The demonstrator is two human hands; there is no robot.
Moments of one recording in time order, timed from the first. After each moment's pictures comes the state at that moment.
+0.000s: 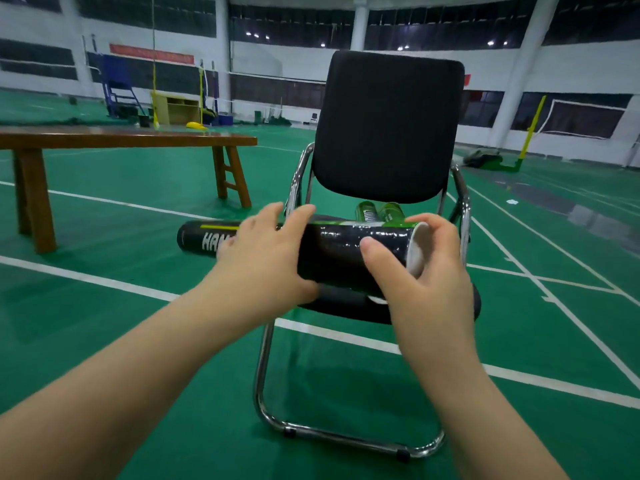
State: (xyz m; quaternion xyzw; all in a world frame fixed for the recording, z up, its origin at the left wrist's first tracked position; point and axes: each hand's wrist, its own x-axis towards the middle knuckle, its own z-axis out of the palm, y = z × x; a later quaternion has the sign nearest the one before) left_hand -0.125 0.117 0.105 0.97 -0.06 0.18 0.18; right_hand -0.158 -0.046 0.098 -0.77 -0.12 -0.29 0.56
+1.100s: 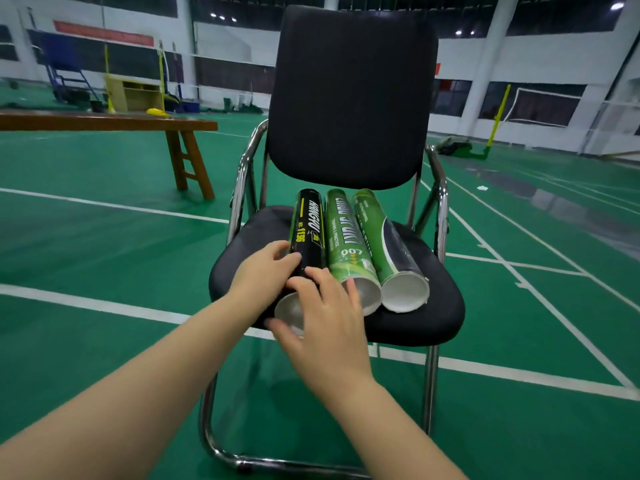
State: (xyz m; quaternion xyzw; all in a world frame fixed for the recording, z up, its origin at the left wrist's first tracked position) left_hand 0.039 0.053 0.024 0.88 0.01 0.12 0.46; right_hand -0.022 -0.052 -0.022 -0.89 -0.19 -0.35 0.24
